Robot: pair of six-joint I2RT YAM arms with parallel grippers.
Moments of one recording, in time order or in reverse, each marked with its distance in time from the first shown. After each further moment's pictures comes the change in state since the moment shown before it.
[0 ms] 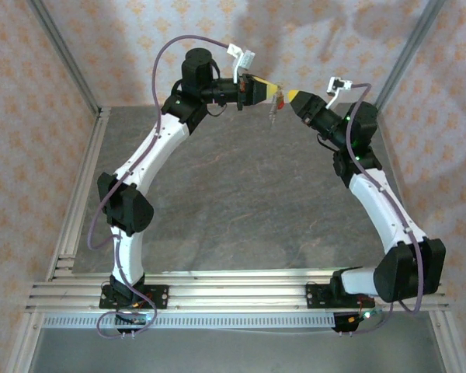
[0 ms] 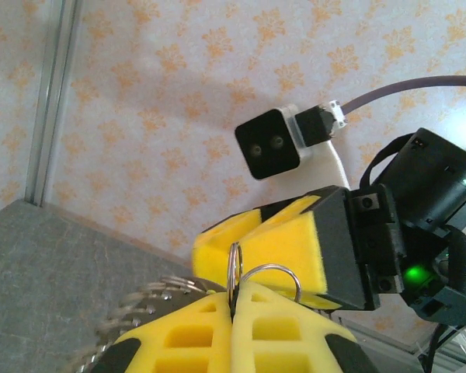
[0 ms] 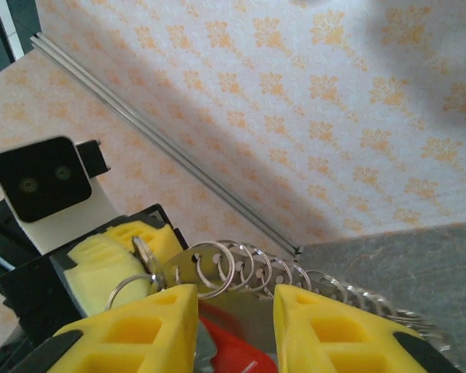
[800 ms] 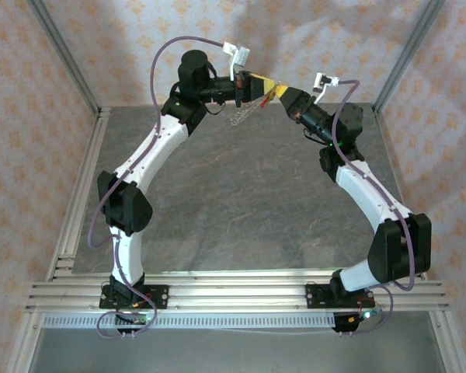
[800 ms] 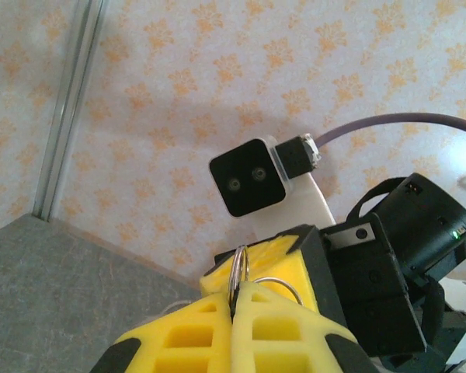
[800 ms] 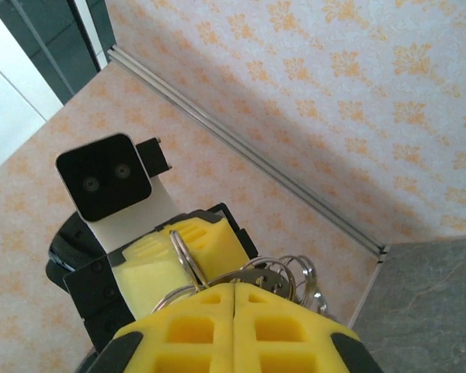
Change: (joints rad) left arm 0.013 -0.004 -0.053 0.142 -0.027 -0.092; right arm 0.067 0.128 -0.001 0.307 -0.061 0.217
